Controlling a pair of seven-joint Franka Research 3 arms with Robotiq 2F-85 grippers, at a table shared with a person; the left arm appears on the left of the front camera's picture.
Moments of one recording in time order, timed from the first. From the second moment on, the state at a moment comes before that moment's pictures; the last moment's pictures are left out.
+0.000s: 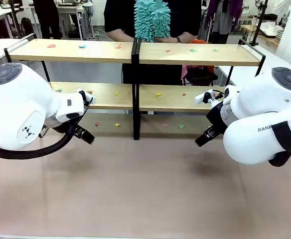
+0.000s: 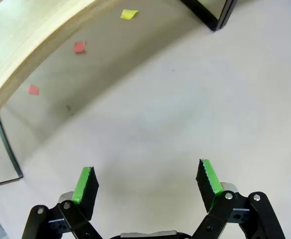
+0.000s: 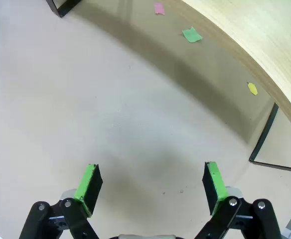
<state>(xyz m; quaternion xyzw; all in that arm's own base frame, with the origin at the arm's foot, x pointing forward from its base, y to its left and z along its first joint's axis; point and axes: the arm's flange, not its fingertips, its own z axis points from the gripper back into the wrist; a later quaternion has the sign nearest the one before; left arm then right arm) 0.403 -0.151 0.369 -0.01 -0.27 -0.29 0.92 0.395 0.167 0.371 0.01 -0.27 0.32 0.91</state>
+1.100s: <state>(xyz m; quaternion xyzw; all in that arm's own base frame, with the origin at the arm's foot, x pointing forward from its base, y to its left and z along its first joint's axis) 0.403 -0.151 0.369 -0.01 -0.27 -0.29 0.92 0.395 0.167 0.371 0.01 -0.27 0.32 0.91</state>
